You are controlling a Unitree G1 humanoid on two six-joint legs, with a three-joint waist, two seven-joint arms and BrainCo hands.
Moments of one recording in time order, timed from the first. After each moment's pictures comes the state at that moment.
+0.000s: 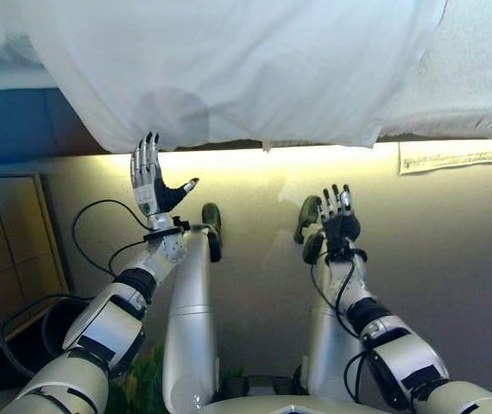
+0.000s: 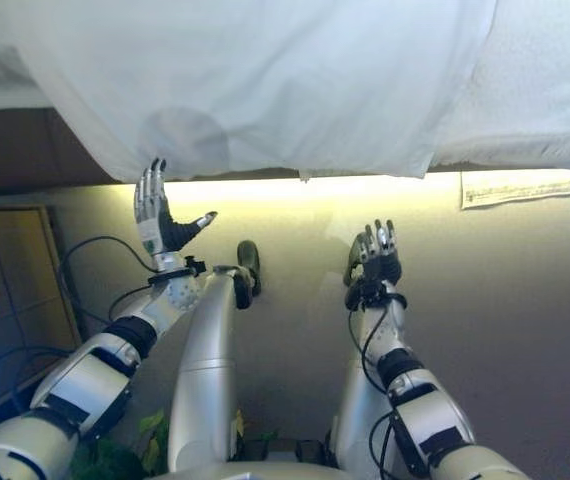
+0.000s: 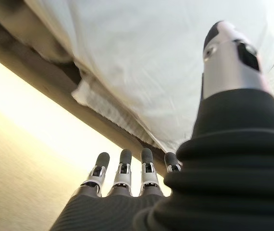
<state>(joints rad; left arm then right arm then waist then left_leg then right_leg) -0.67 0.37 -0.56 0.97 0.31 -0.40 1.09 -0.43 -0.15 0.26 0.86 1.39 -0.45 0.24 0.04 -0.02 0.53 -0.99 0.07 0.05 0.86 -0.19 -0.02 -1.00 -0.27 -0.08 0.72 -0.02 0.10</state>
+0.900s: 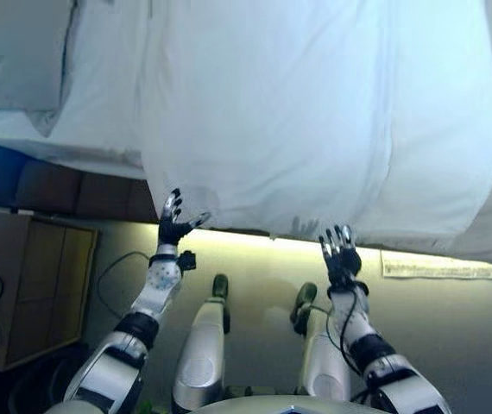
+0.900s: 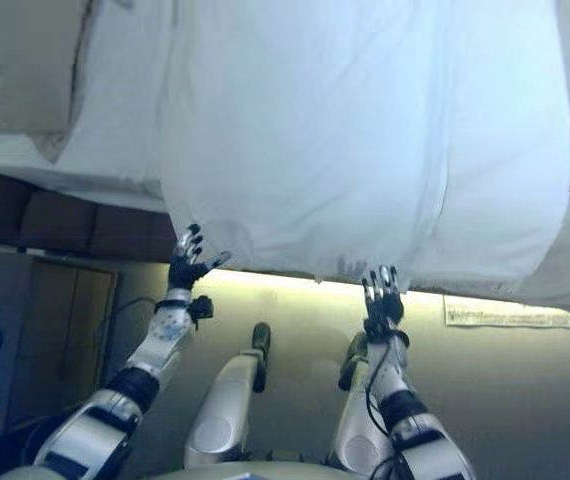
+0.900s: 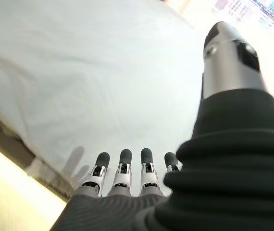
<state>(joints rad) -0.27 0.32 -0.31 0.68 -0.45 -0.41 0.23 -0.11 -0.16 0.17 0.70 1.25 -0.37 0.13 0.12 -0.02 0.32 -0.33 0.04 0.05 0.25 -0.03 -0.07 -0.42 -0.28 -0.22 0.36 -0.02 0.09</state>
